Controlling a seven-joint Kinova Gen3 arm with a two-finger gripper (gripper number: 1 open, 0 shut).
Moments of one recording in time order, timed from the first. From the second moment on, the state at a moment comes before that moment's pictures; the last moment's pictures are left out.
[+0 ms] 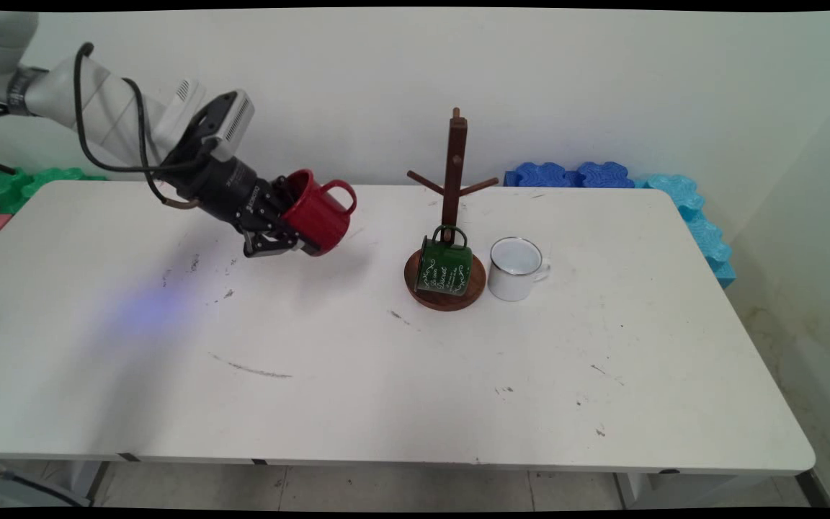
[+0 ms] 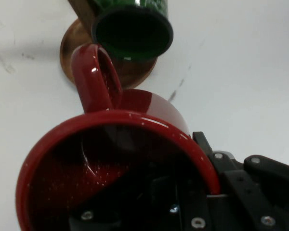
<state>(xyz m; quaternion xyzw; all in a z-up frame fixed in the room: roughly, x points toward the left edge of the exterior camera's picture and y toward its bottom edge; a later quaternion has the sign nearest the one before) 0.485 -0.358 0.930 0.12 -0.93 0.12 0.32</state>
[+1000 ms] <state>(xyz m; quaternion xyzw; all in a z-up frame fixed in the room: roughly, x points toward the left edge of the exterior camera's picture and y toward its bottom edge) 0.500 -0.365 0.870 0.10 -0.96 0.15 0.24</state>
